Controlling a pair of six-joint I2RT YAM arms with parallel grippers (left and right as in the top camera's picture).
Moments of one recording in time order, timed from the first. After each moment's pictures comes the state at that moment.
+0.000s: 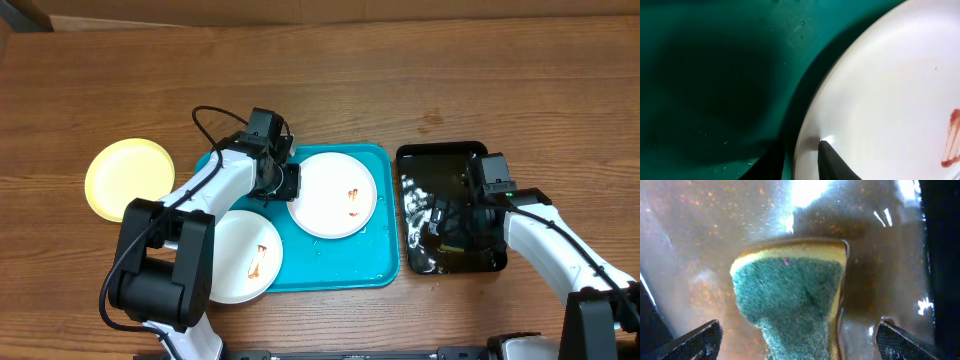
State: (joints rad) left arm -0.27 1.87 1.12 -0.60 0.21 -0.21; right arm 0.13 1.49 0.73 -0.64 -0.07 0.38
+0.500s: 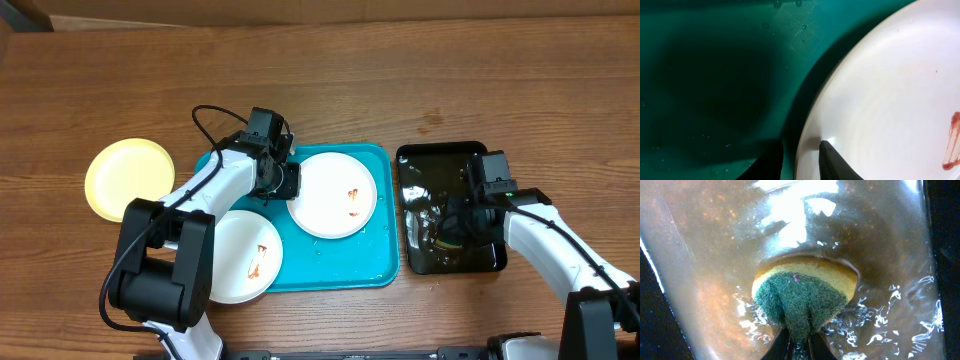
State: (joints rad) left arm -0.27 1.87 1.12 -0.59 0.21 -0.21; right arm 0.13 1.49 0.73 -0.60 -0.09 0.38
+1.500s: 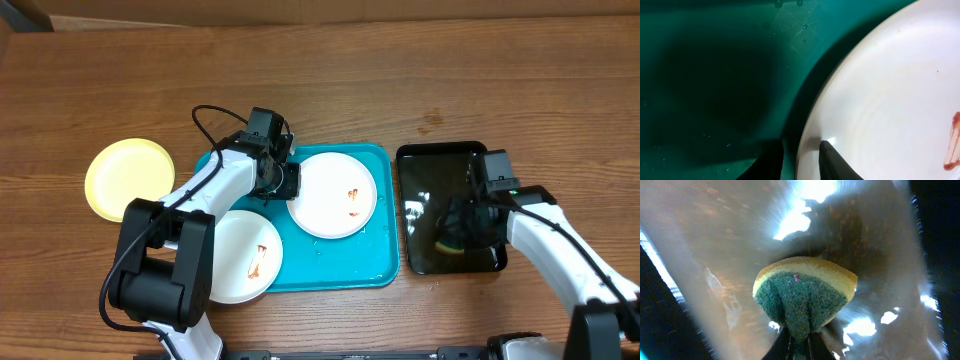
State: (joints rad) left arm -0.27 1.87 1.12 -0.59 0.20 -0.21; right arm 0.13 1.44 0.77 -0.72 -0.09 0.48
